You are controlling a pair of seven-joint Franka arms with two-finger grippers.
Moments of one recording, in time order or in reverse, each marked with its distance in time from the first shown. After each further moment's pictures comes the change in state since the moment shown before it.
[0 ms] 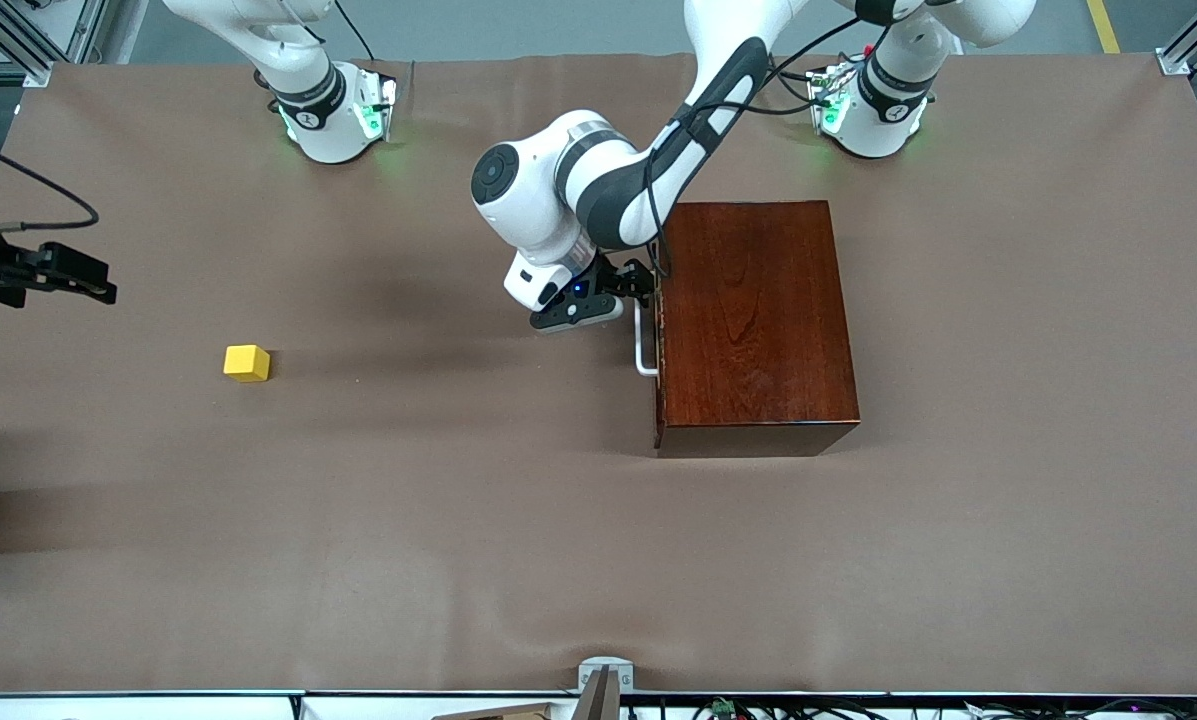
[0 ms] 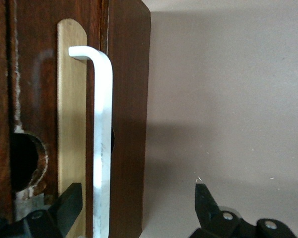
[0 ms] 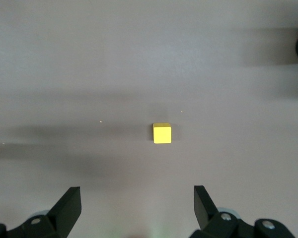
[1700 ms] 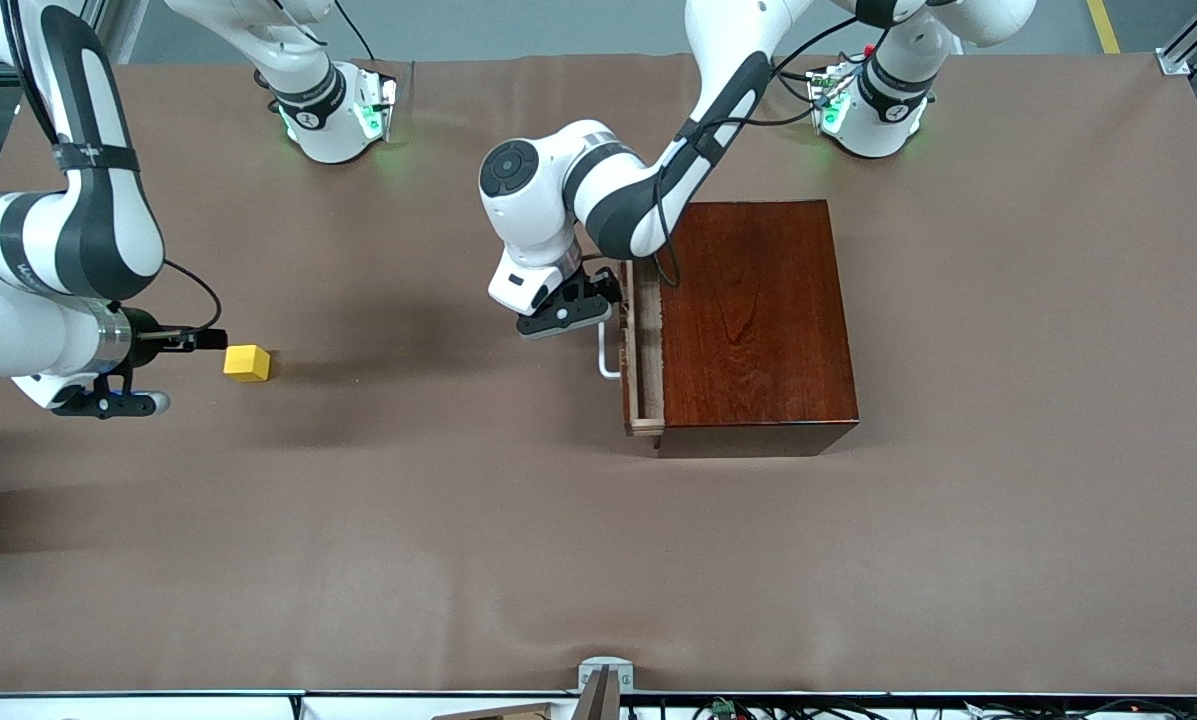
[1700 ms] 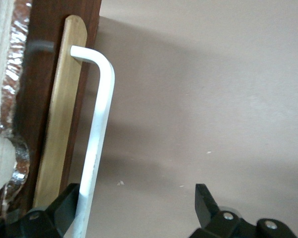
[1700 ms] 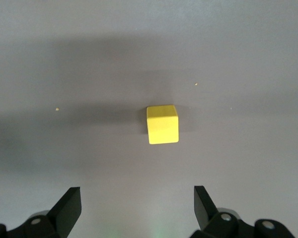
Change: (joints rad) left arm 0.005 0.001 -0.005 -0.025 -0.103 0.286 -0.174; right arm -0.038 0.099 0.000 -0.434 -0.007 0.337 0.025
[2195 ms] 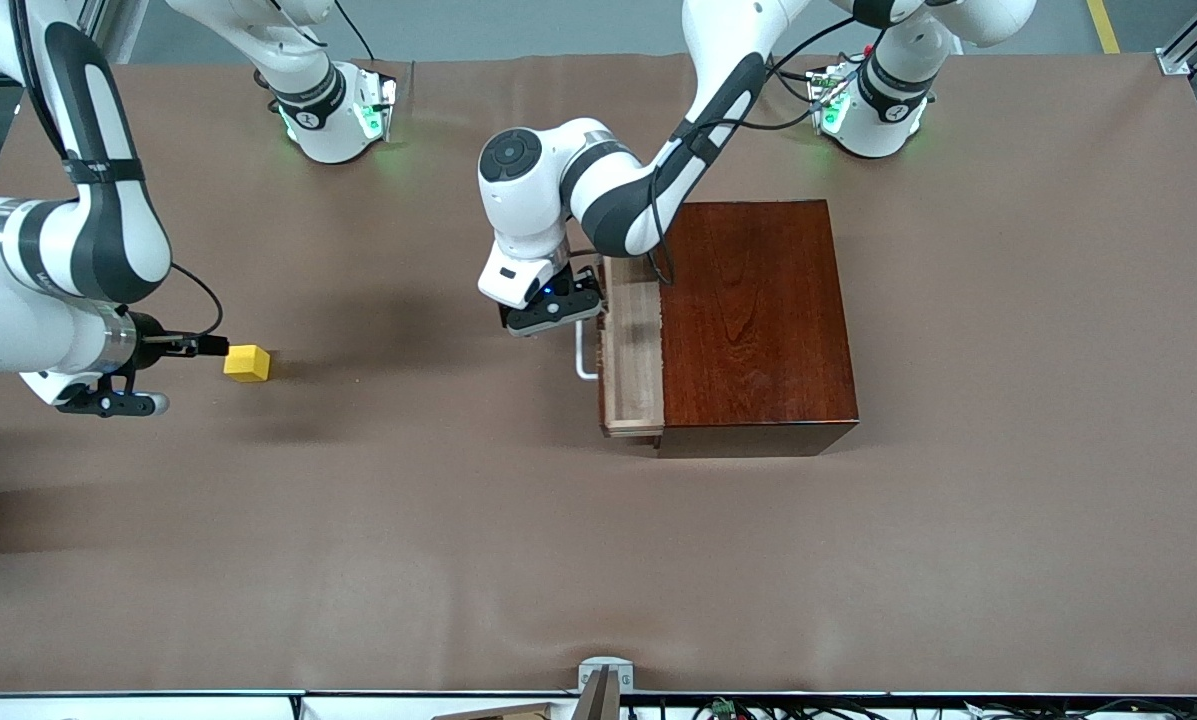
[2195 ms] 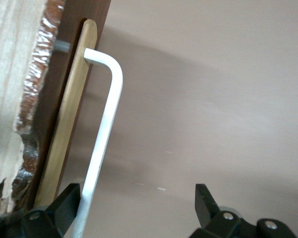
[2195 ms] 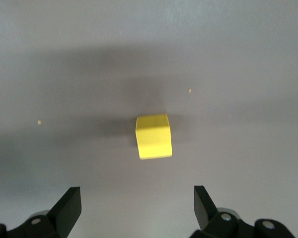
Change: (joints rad) left arm 0.000 0.007 -0.031 -0.011 -0.005 0.175 -0.099; right arm -0.029 -0.003 -0.002 -0.120 0.000 0.182 0.000
